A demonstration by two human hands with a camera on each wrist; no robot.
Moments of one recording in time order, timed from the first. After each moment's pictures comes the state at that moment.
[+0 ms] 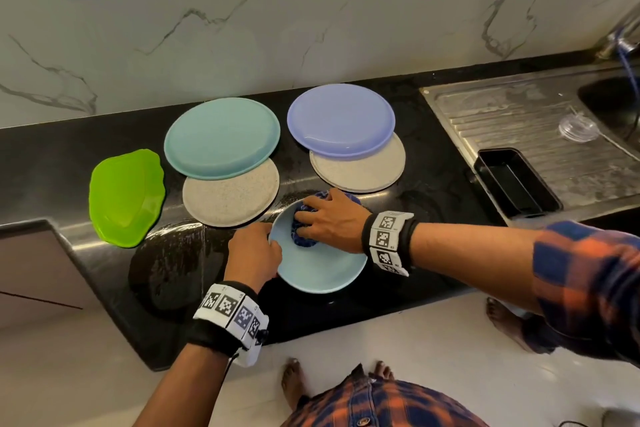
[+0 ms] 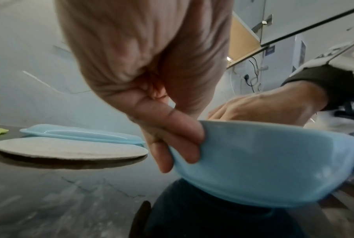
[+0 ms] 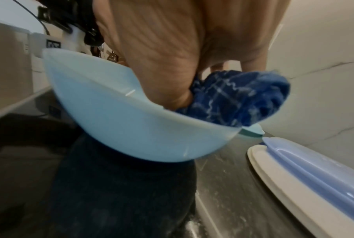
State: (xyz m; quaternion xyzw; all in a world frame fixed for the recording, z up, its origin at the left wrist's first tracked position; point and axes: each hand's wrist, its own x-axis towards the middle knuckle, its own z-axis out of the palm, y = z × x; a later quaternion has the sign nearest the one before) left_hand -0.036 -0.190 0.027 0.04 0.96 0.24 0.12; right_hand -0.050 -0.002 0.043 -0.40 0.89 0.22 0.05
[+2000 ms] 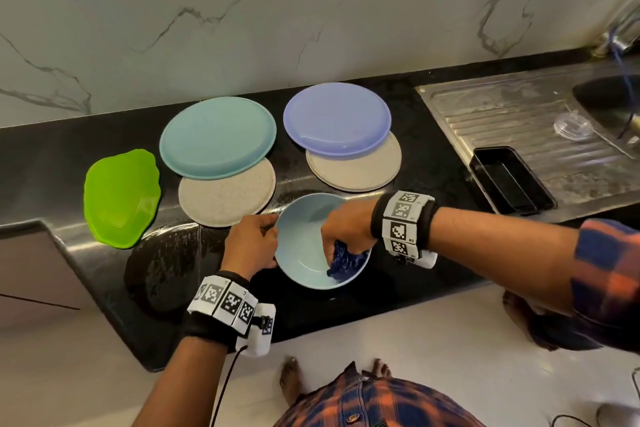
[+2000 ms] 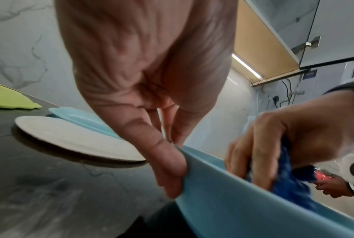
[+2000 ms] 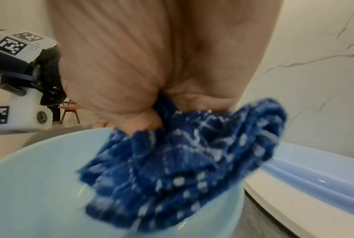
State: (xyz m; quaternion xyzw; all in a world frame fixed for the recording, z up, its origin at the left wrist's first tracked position) left_hand -0.054 -0.192 0.006 -0.02 0.89 0.43 0.17; right_hand -0.049 0.016 0.083 -0.34 0.87 0.06 0.35
